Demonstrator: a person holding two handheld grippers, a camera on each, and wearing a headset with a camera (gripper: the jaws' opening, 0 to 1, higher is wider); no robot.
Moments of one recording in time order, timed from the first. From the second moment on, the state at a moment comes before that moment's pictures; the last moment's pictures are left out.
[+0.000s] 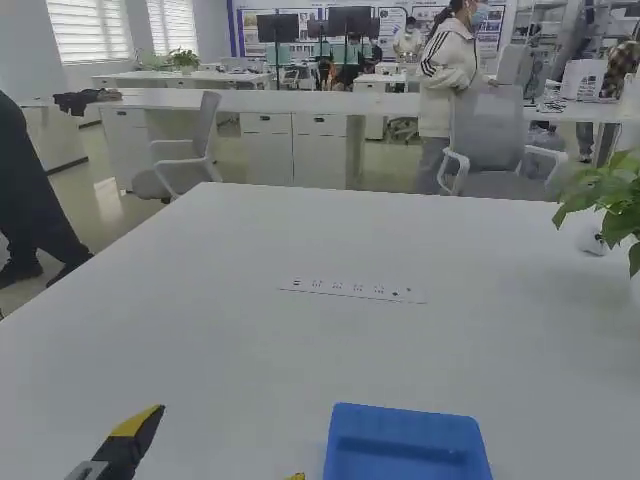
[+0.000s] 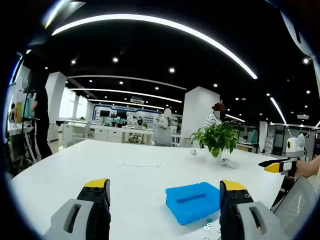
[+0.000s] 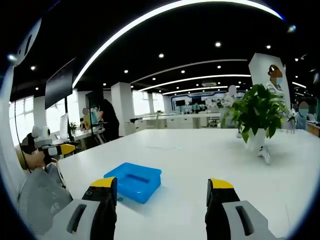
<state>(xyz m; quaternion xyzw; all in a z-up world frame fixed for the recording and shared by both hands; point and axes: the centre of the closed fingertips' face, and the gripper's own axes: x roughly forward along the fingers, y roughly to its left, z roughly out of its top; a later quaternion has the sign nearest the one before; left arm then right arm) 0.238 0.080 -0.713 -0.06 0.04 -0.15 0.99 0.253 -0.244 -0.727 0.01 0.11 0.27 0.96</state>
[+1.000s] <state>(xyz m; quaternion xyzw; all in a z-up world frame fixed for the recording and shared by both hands) 0.238 0.081 -0.717 -0.05 0.05 -0.16 0.98 0.251 -0.240 -0.723 0.02 0.11 0.28 0.95</state>
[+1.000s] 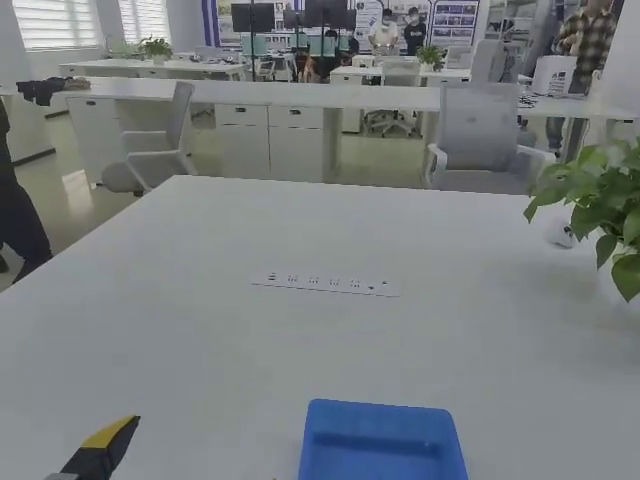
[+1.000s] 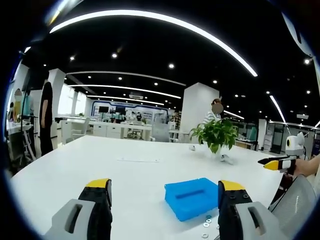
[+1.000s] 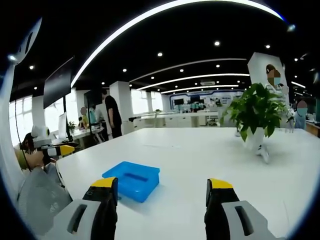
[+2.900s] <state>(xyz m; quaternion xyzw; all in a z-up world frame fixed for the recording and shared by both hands) 0.185 -0.006 -0.814 0.06 0.34 -0.47 0.81 0.221 -0.120 -0.793 -0.13 0.25 0.54 0.79</state>
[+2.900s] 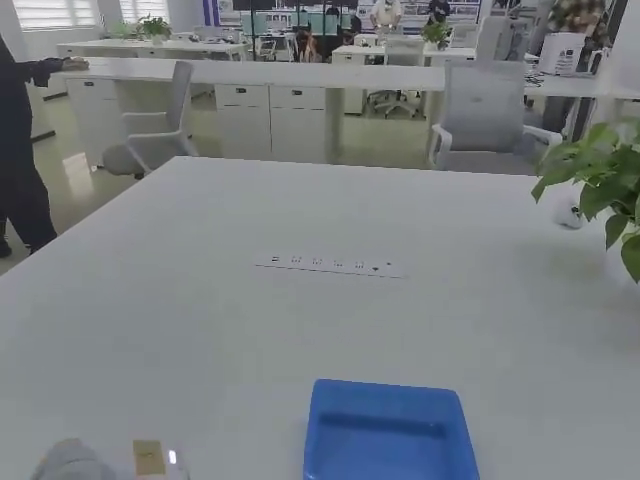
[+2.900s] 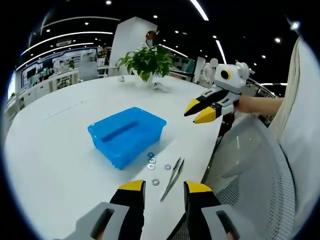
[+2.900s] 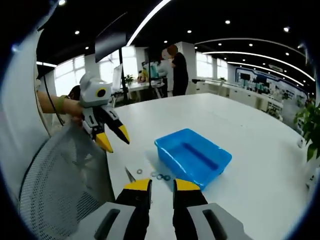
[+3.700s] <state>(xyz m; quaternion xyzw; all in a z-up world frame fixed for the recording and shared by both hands) 0.180 -0.018 -0.878 0.31 0.38 -0.54 0.69 0.186 -0.106 -0.850 -0.26 0.31 0.59 0.70</state>
